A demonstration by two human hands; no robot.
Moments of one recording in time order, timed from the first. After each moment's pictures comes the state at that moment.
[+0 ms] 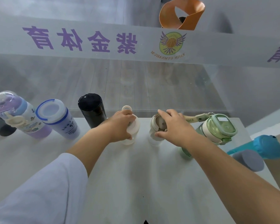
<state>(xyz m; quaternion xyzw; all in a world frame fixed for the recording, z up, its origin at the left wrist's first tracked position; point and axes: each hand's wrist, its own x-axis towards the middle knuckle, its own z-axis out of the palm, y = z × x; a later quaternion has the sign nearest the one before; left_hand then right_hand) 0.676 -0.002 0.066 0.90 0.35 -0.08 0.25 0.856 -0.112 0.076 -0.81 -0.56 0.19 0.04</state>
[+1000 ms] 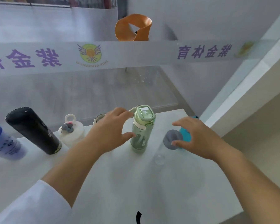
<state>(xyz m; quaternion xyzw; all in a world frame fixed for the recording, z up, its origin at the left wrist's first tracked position) 0.782 -0.141 0.134 0.94 0.26 0.09 0.21 0.976 -0.326 0.144 -0.83 -0.53 0.12 0.11</state>
